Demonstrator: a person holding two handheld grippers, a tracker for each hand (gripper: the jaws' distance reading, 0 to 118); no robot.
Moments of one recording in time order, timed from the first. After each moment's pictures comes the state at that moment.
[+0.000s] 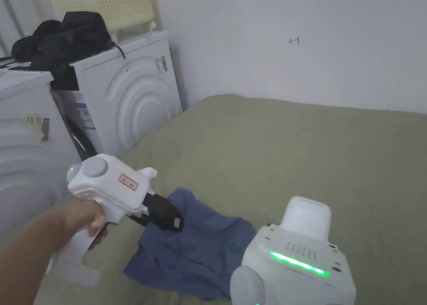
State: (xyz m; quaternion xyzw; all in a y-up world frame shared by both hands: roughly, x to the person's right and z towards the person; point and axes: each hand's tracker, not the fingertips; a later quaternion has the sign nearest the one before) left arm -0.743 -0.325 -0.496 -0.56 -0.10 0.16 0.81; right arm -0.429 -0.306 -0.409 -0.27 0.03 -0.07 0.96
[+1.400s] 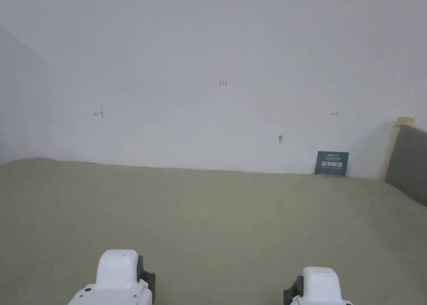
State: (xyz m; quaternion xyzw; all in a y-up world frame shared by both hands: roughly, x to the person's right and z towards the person) left arm -0.250 -0.255 -0.273 -0.14 -0.02 0.01 0.99; right arm 0.048 -0.283 -0.259 -0.17 -0.09 0.02 0.98
